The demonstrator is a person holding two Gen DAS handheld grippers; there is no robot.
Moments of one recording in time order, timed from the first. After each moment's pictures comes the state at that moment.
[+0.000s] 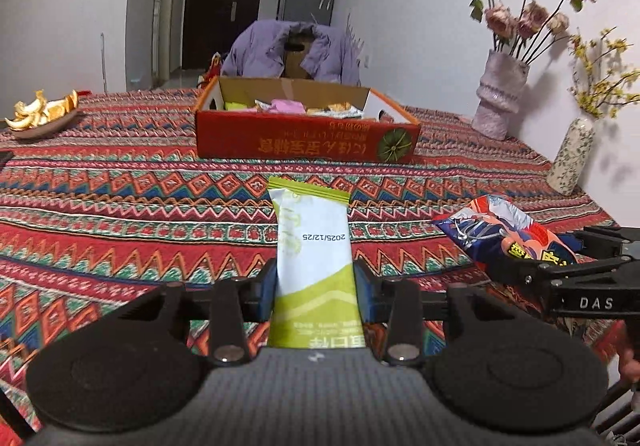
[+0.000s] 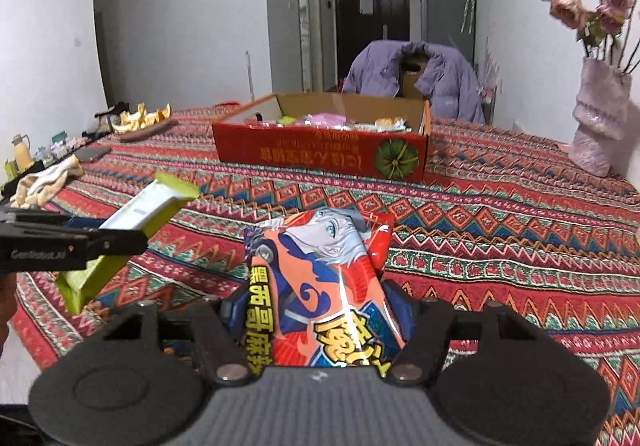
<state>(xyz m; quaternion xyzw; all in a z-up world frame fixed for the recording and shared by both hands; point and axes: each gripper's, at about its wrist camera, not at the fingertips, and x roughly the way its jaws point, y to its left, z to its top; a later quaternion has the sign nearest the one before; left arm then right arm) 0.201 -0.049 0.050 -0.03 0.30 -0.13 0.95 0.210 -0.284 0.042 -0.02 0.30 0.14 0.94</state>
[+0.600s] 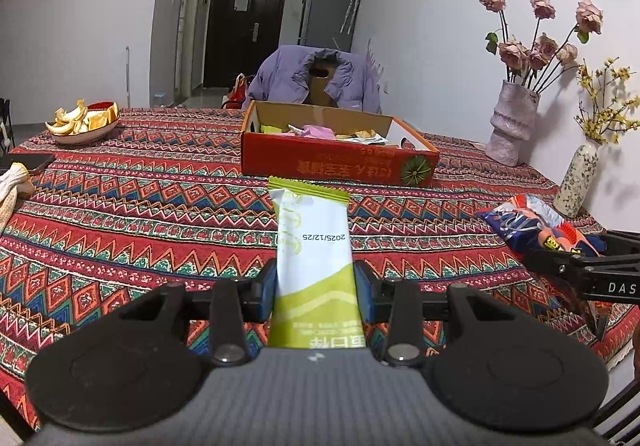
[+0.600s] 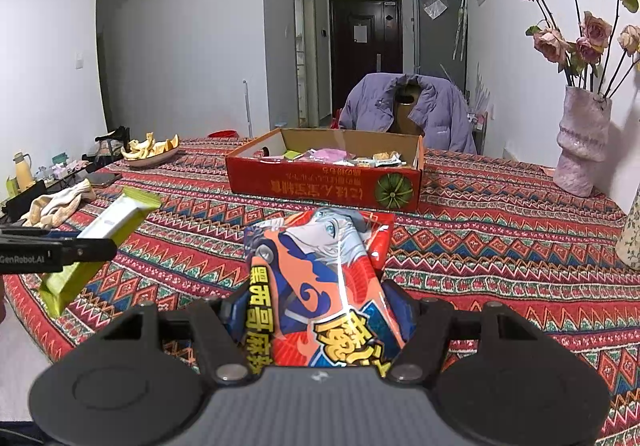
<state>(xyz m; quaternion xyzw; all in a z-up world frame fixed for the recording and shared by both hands) 0.169 -0.015 0.068 -0.04 0.27 -0.10 0.96 0.179 -0.278 0.067 -0.02 0.27 0.13 0.96</state>
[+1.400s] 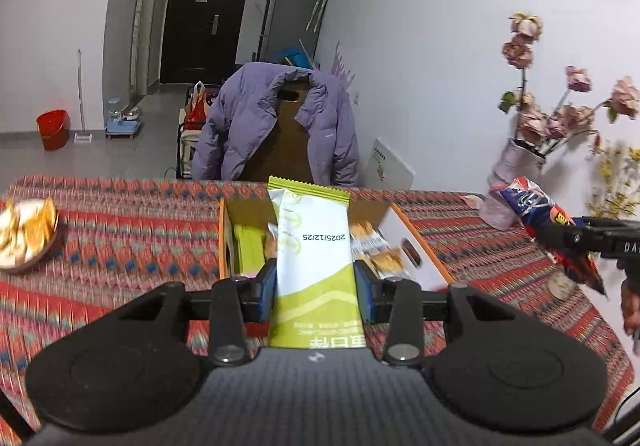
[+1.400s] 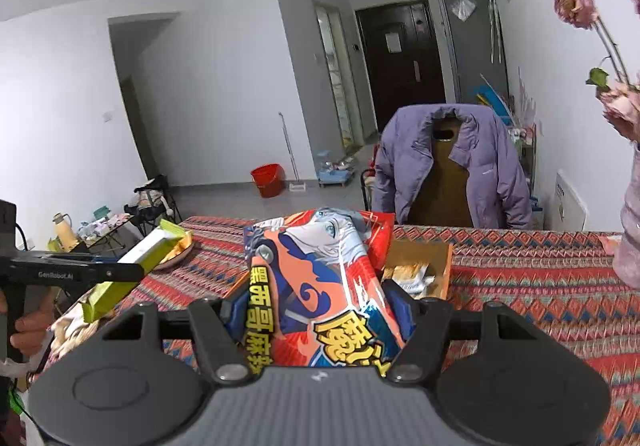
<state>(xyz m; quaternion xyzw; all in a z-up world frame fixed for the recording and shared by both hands) 0.412 0.014 0.205 -0.04 0.29 -0.17 0.94 0.425 -0.336 0.200 0.06 0.28 0.21 0.94</state>
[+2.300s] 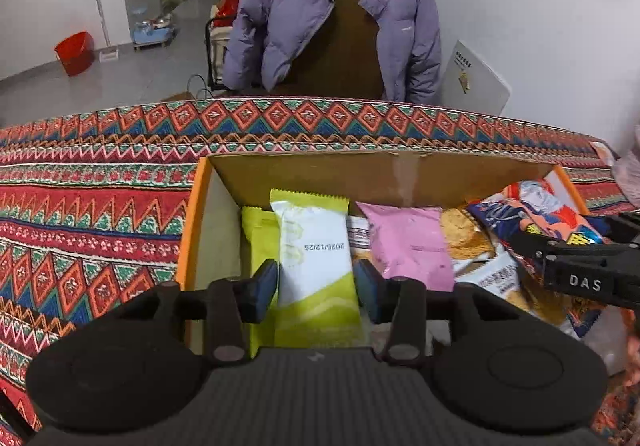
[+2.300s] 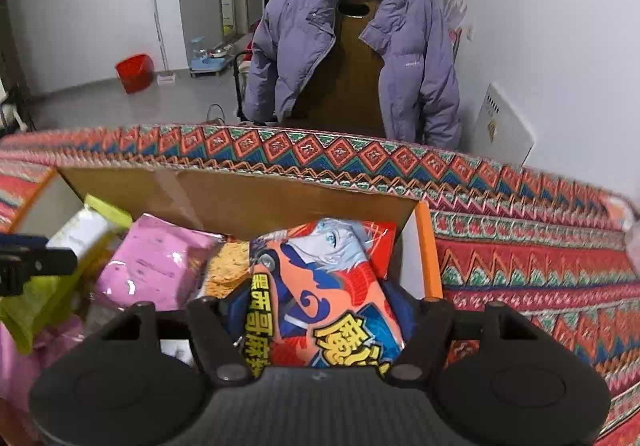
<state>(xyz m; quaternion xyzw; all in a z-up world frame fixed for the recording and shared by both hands) 0.667 -0.039 0.049 -0.01 0.45 -0.09 0.89 0.680 -0.259 0.021 -0.04 0.42 0.02 0.90</state>
